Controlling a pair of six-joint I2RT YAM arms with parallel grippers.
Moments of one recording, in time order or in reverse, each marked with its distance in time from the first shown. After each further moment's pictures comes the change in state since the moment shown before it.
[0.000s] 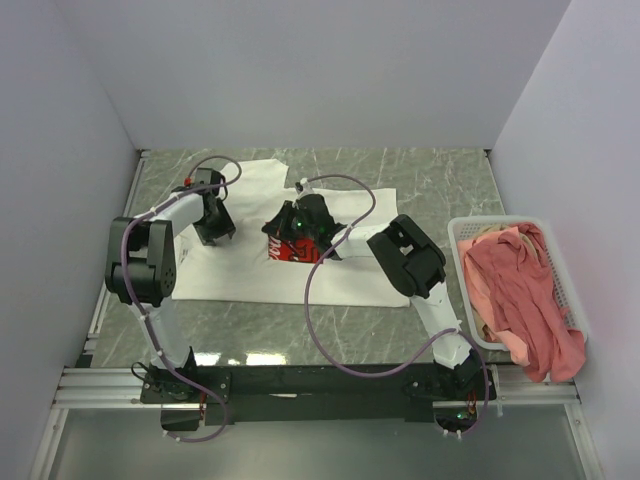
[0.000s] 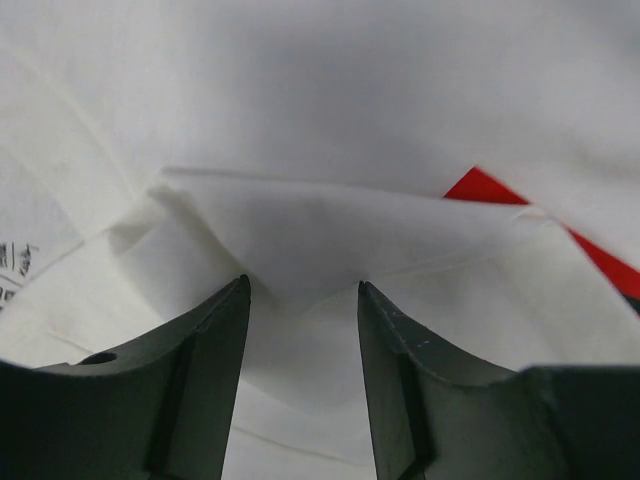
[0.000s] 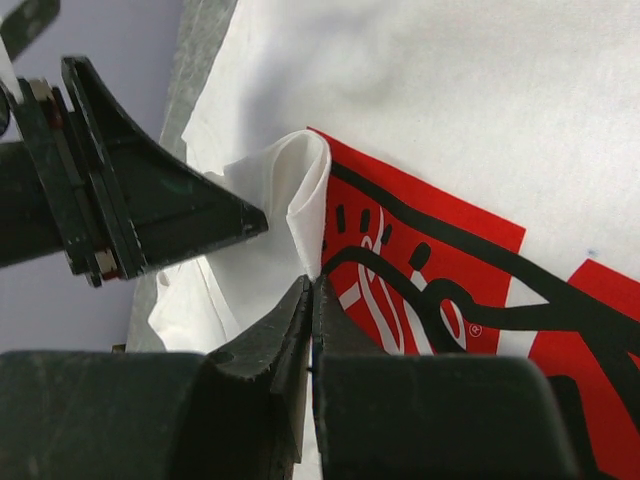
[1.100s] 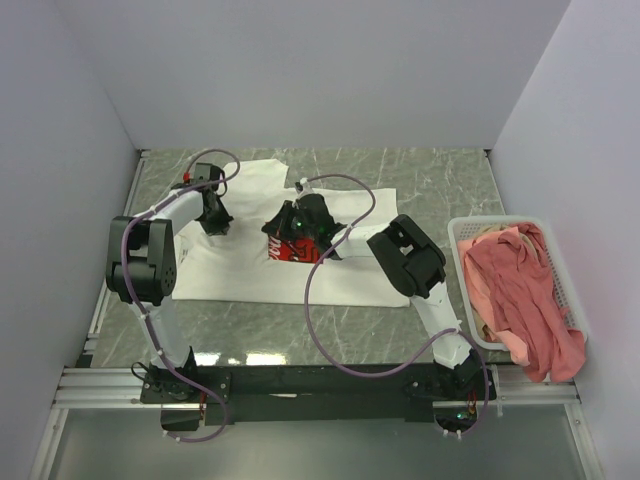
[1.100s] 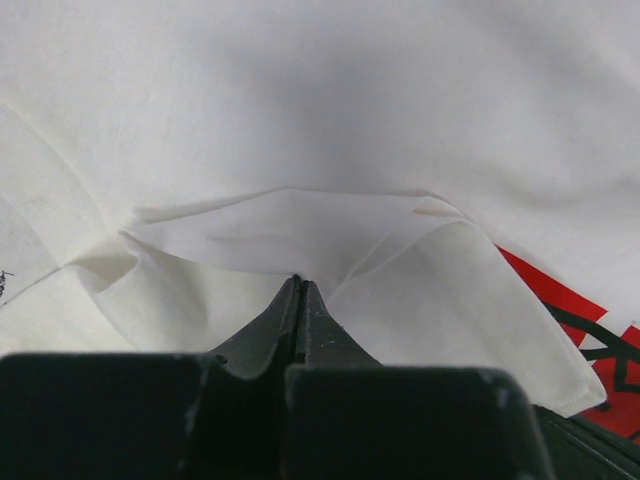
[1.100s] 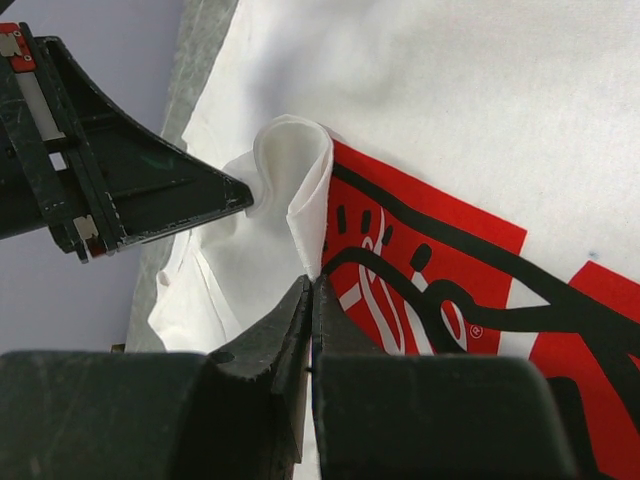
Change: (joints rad) left arm 0.003 0.002 0.018 0.034 0.020 -0.039; right arm 0.000 0.000 0.002 -0.002 -0.001 -0.003
